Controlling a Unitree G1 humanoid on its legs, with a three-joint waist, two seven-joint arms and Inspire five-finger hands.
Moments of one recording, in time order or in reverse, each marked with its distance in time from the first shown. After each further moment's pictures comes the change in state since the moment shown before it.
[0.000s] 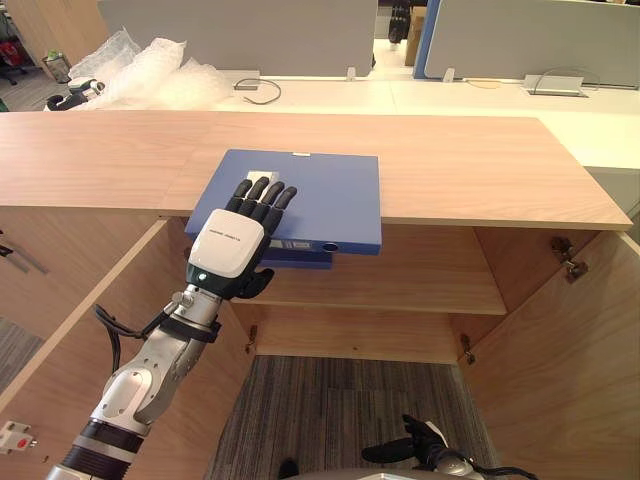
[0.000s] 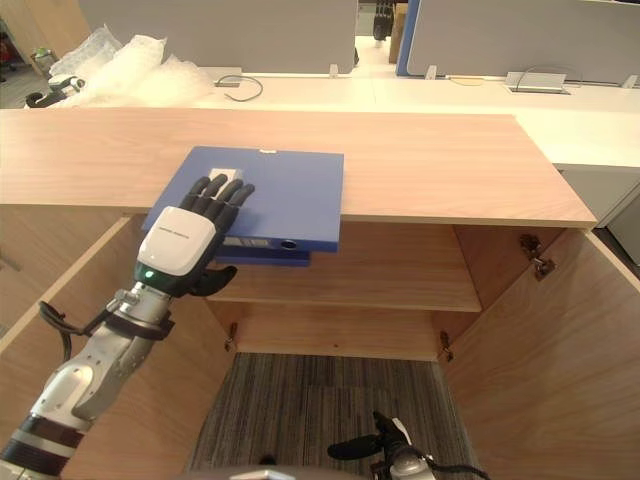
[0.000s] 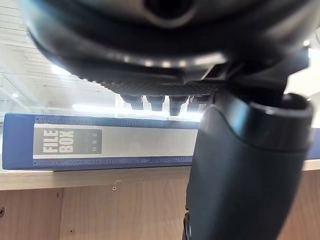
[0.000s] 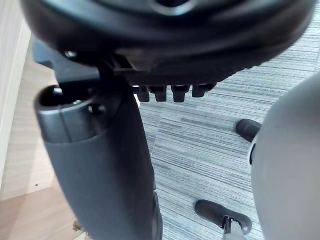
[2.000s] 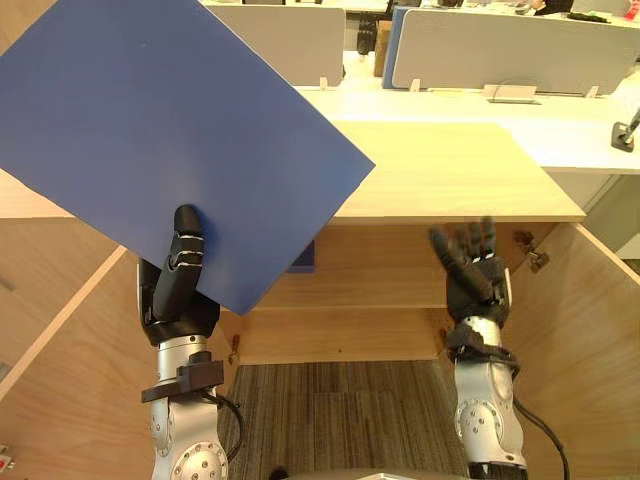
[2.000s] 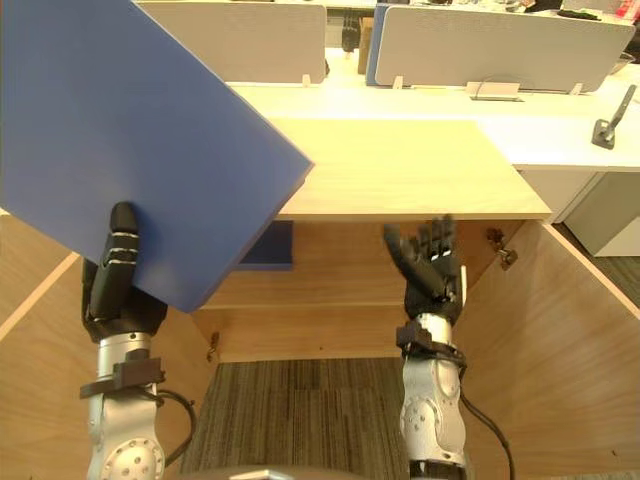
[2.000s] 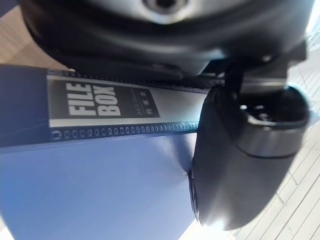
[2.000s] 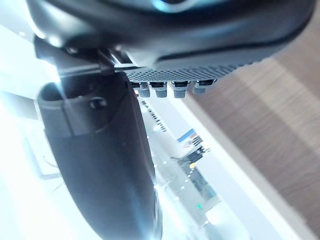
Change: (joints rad) left arm 0.382 -0.649 0.175 -0.413 -1.804 -0.090 -0.431; right arm 0.086 0.106 -0.156 -1.316 0.792 -0.162 -0.010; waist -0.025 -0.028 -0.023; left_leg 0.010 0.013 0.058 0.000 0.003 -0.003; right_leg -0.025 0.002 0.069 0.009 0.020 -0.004
